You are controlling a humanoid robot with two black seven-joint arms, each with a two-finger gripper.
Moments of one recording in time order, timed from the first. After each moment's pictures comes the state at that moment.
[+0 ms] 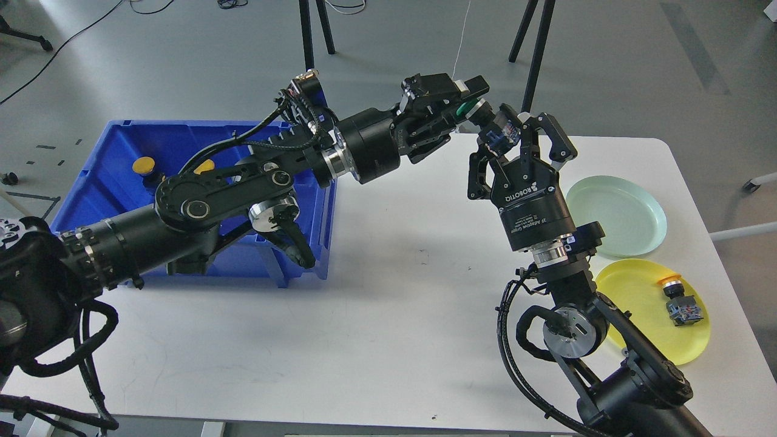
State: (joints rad) left arm -1.09 0.18 -0.19 -1.00 0.47 -0.29 -0.49; right arm 0.24 0.00 1.08 1.38 -0.57 0.23 0.49
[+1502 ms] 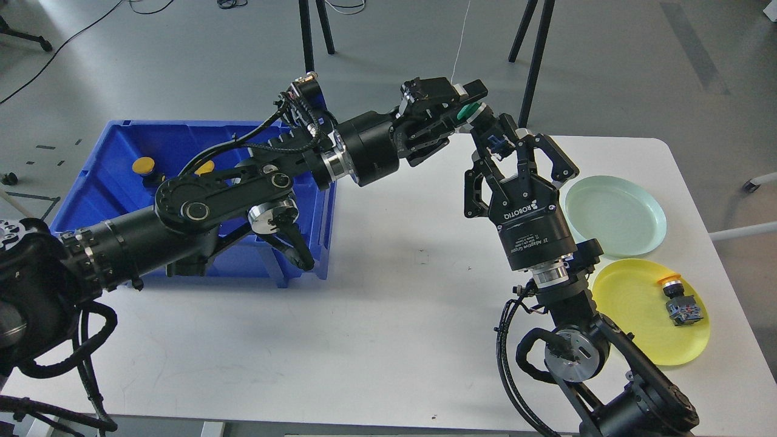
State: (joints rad) left arm -1.09 0.18 -0.19 -1.00 0.48 -0.30 -0.49; right arm 0.15 0.00 1.06 1.47 -0.57 0.20 0.49
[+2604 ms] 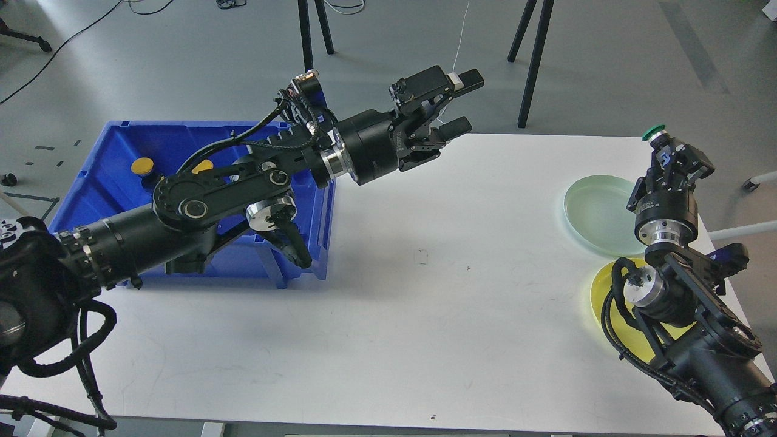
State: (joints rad) left arm -1.10 0.18 -0.20 -1.00 0.48 -0.31 -0.49; right arm 0.44 -0.18 1.17 0.84 -0.54 -0.34 0.49
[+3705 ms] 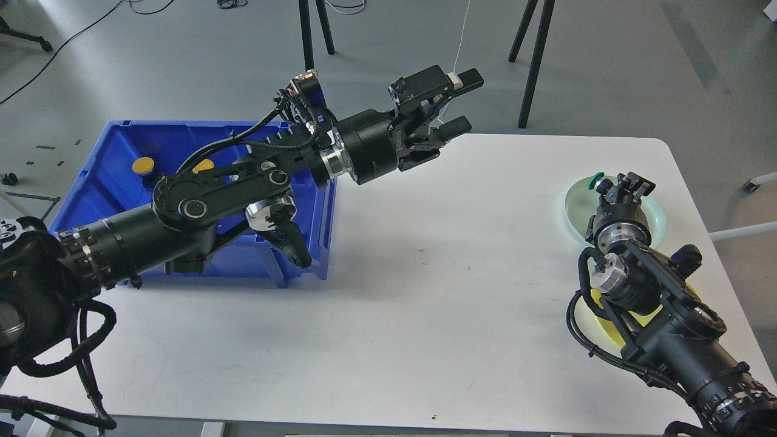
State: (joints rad) left arm -1.10 0.18 -0.20 -1.00 0.48 -0.31 -0.49; right arm 0.48 -0.12 1.12 0.85 -0.50 -0.49 0.19
